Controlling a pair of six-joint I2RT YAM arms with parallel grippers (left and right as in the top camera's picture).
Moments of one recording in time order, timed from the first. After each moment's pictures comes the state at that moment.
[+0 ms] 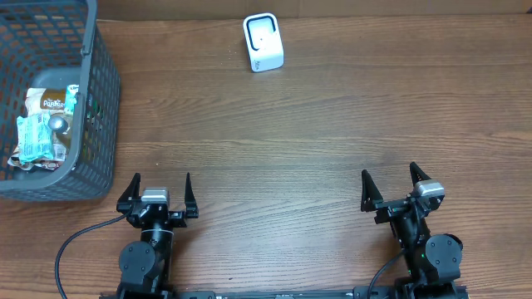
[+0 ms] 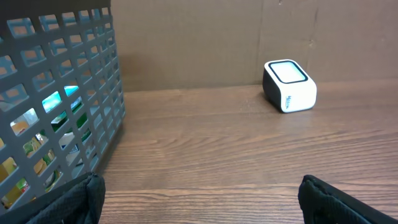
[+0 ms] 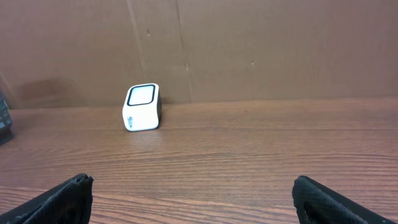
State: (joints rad) left arm -0.13 0.02 0.01 -0.06 -0.15 0.03; right arm 0.12 0.01 0.02 -0.03 -0.06 0.12
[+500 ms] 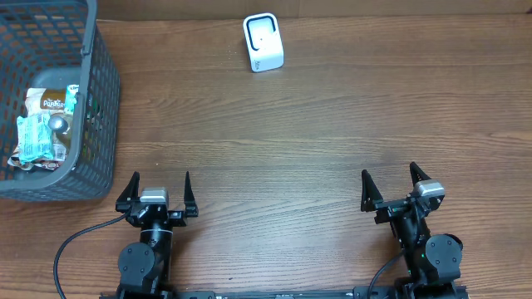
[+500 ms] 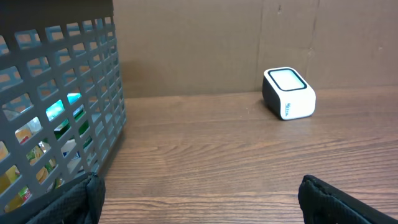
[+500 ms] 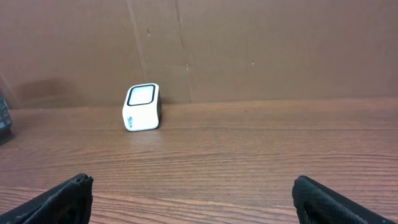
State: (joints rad) left arm -0.13 0.02 0.01 -0.04 -0.15 0.03; right arm 0.12 0.01 0.02 -0.03 -0.06 0.12
